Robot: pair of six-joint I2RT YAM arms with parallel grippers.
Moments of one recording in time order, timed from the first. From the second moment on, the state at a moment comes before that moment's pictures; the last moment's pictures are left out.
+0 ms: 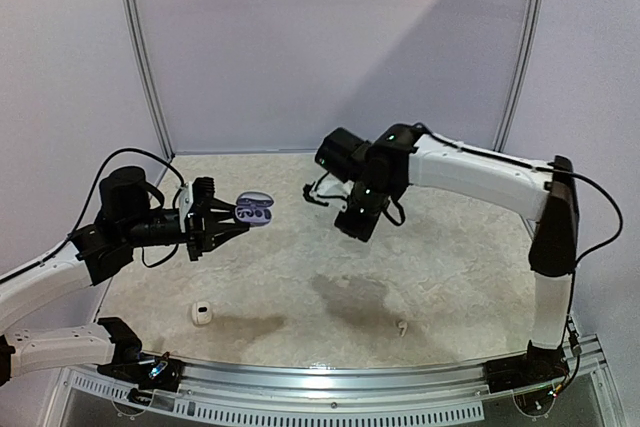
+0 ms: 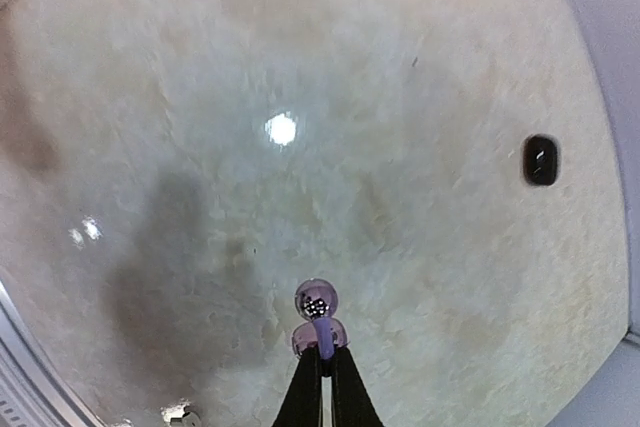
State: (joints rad) left arm -0.58 0.85 0.57 0.07 0.64 0.41; right arm 0.99 2.00 1.89 -1.11 0.20 -0.18
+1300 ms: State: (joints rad) left arm -0.58 0.86 0.57 0.14 0.69 0.34; right arm 1.21 1.89 2.02 -0.82 0.09 -0.59
